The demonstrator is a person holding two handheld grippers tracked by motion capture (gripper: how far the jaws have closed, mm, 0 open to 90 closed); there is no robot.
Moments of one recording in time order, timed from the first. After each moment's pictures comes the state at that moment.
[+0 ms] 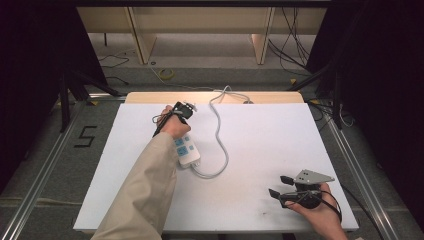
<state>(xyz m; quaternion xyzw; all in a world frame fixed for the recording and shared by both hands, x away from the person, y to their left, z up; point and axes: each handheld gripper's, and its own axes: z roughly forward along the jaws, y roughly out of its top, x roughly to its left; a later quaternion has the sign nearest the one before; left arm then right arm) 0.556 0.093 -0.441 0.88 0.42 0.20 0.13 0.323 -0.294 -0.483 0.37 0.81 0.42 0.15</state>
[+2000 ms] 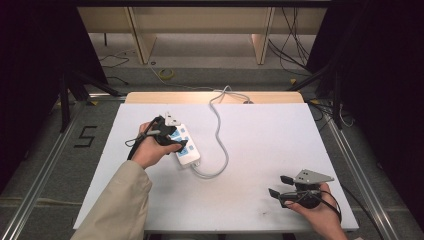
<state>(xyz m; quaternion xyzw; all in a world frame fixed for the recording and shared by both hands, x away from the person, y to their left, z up) 0.449 0.136 -0.414 0.85 0.37 0.22 0.31 0.323 -0.293 -0.483 0.37 0.81 0.42 0.15</state>
